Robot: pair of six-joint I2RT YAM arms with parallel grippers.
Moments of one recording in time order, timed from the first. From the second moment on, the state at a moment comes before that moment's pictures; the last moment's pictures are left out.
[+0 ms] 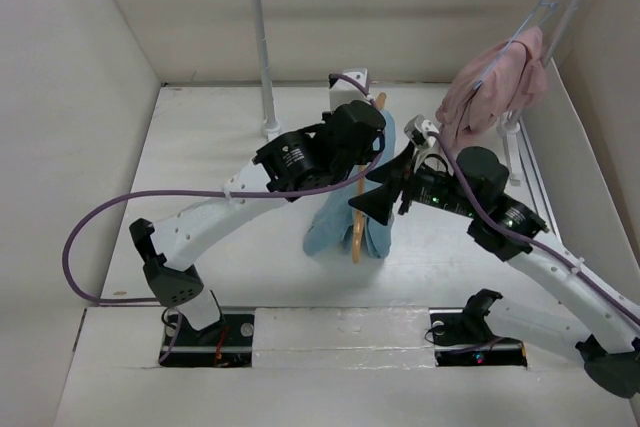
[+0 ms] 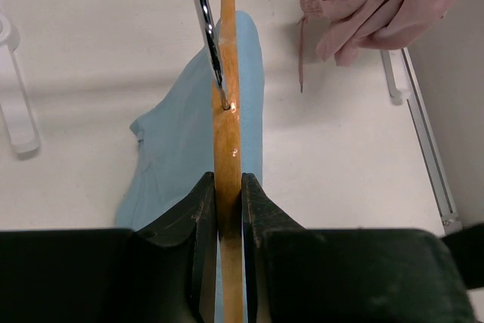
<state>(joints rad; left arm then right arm) -1.08 1.61 1.92 -0.86 -0.63 -0.68 0.69 0.88 1.03 -0.20 -0.41 0.32</state>
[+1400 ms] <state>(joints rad) -1.05 1.14 1.94 -0.63 -0.56 -0.61 0.55 1.28 1.26 -0.03 -0.23 0.67</state>
